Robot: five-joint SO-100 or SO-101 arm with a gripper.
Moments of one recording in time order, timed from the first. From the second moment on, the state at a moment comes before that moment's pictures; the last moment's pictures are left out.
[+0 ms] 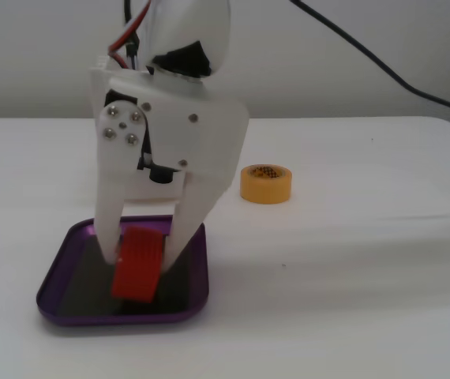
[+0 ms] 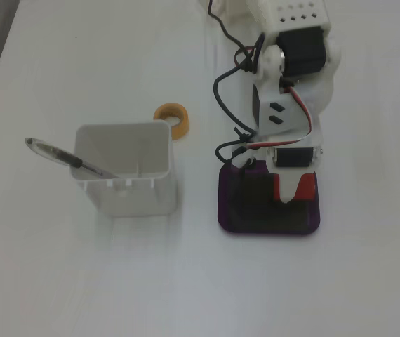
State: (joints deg) arm -8.1 55.5 52.5 64.9 3.6
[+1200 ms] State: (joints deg) arm -2.2 81.0 27.9 97.5 -5.4
